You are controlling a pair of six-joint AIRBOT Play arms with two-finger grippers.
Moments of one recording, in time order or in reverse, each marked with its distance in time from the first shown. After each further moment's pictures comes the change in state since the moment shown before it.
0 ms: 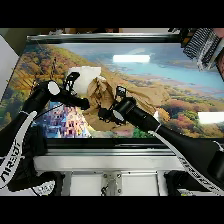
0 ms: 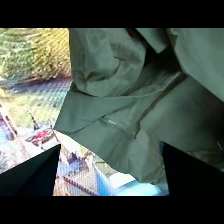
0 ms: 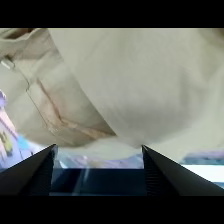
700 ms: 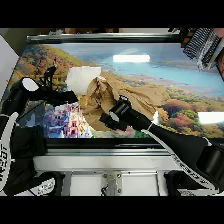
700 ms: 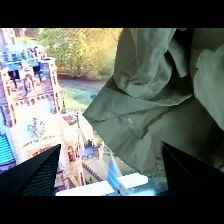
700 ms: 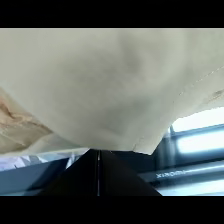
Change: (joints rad) left arm 0.179 0.079 0.000 -0.082 -0.061 -0.095; right arm 0.006 -0.063 0.000 0.054 0.132 0.100
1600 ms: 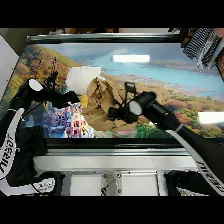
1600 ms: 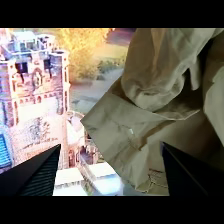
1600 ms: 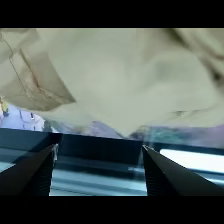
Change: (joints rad) left arm 0.039 -0.100 0.006 -0.078 0.016 -0.062; right arm -0.089 0.176 -0.053 0.080 -0.016 -0.363
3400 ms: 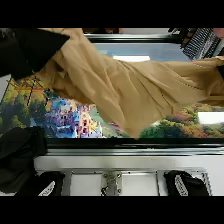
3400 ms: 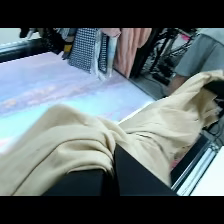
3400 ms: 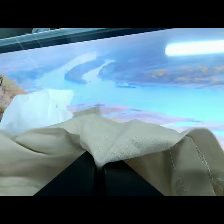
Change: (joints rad) left arm -0.280 0.550 0.484 -0.203 -0.035 0.060; right arm -0.994 0.764 0.145 0.423 0.134 -0.865
